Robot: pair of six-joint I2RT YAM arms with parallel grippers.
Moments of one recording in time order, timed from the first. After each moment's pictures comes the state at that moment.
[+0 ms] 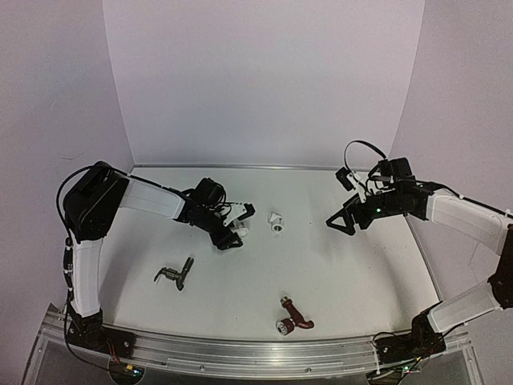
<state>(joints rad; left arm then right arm) -0.68 2.08 1.29 -0.13 0.29 0.45 0.35 1.33 0.96 -0.41 -0.45 -0.29</state>
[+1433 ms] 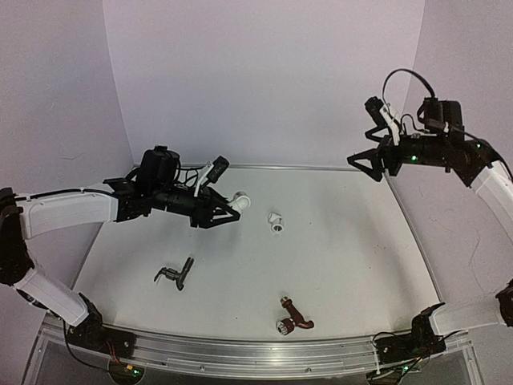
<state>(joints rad) -0.73 1.40 1.01 -0.04 0.69 -0.05 0.34 1.22 1.49 -0.70 -0.42 -0.46</state>
